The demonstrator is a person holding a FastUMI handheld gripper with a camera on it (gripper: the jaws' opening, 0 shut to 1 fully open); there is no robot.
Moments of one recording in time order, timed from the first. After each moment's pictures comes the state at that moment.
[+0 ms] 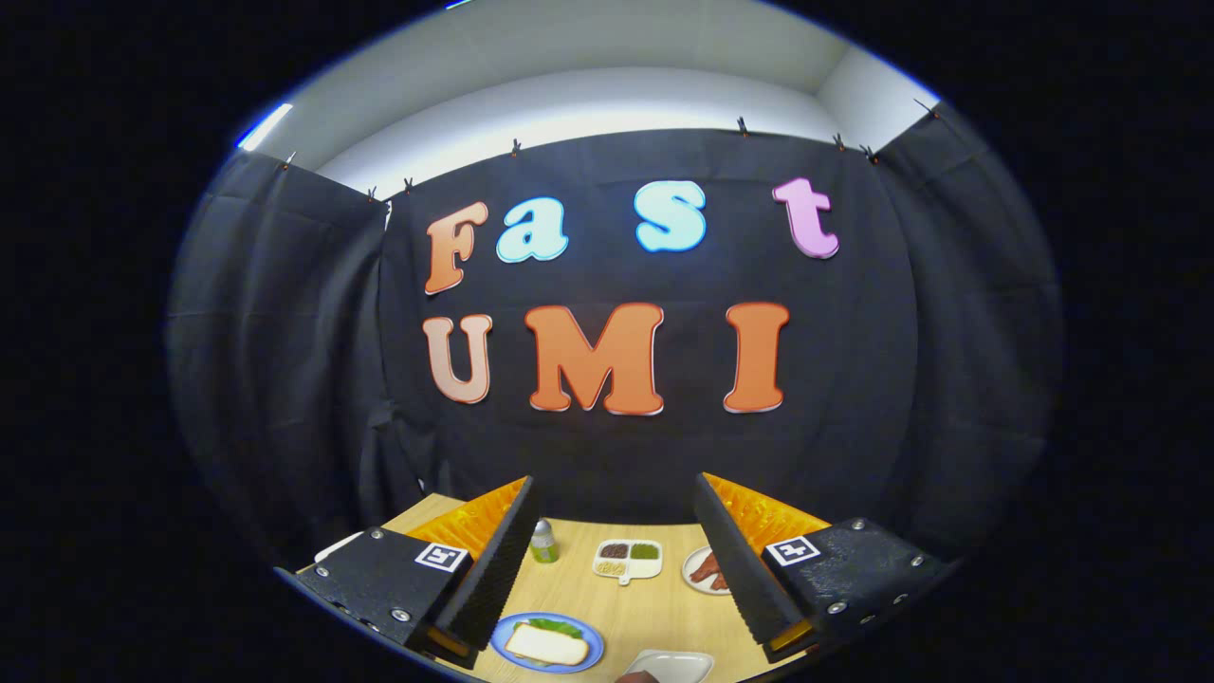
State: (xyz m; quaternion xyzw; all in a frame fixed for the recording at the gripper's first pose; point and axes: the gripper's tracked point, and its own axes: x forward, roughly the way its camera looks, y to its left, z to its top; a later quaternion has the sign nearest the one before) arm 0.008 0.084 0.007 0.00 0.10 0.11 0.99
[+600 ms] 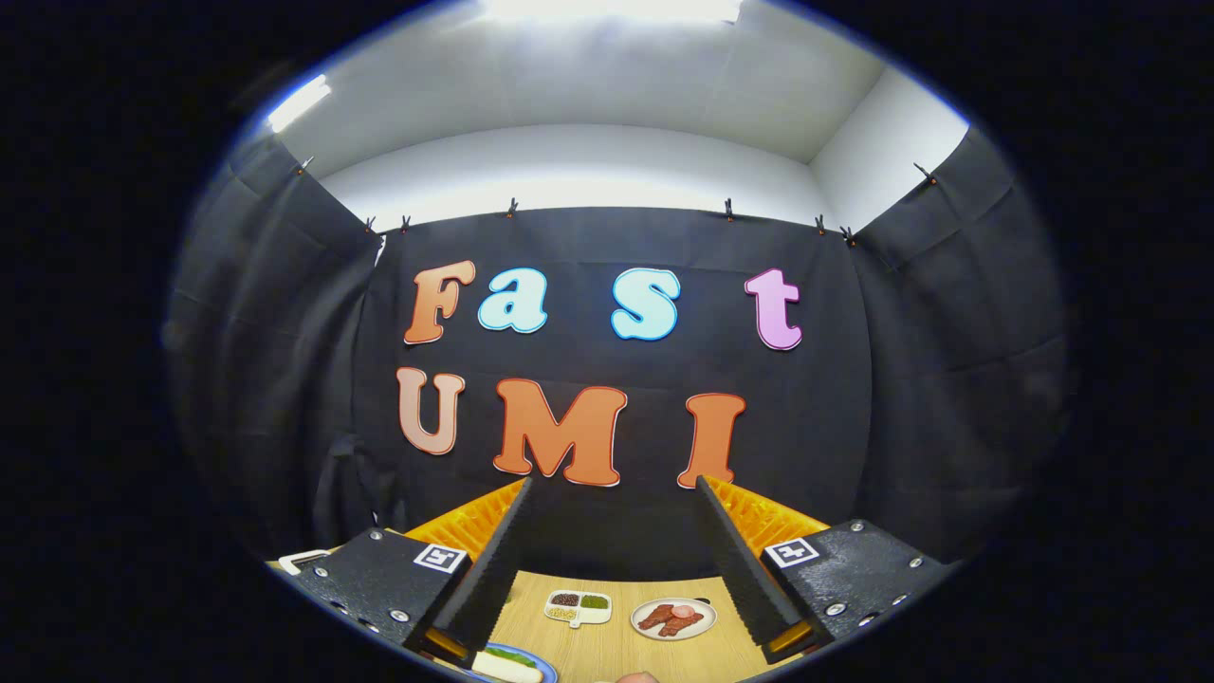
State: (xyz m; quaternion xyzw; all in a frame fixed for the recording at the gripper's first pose) arm -0.006 0.064 0.056 -0.02 0.01 0.07 1.00
